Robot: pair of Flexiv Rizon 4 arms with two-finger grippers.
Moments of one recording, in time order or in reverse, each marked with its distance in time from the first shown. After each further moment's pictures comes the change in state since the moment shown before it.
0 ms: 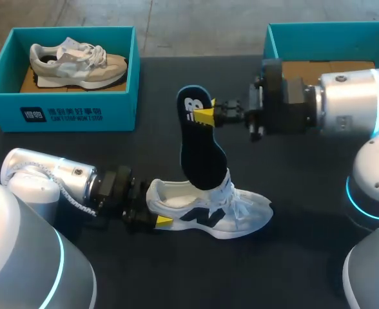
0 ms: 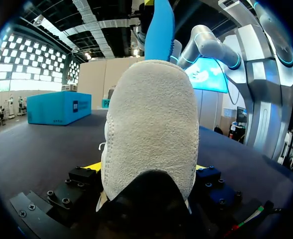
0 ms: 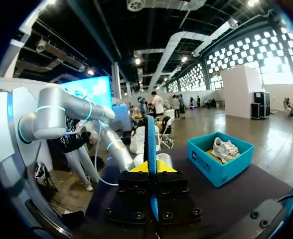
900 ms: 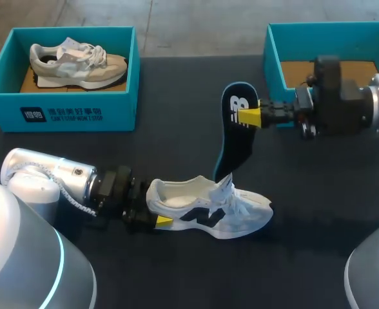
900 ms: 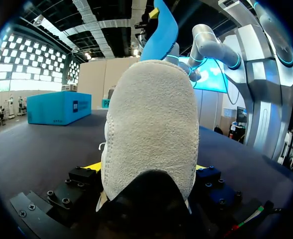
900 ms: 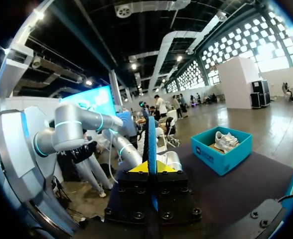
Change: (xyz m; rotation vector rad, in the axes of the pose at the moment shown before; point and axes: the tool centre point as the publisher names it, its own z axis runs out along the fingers) left arm 0.000 0.000 0.000 0.000 0.000 0.000; right arm 0.018 0.006 -0.071 -0.015 0.032 0.113
